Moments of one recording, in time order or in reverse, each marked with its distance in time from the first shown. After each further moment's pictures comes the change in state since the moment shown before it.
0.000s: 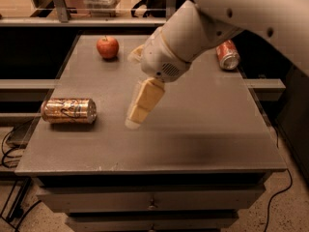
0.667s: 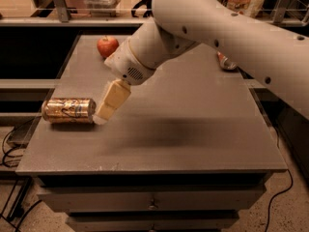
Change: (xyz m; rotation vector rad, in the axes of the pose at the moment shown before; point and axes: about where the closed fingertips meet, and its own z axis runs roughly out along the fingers) arm -0.032 -0.032 0.068 -0.011 -0.094 0.062
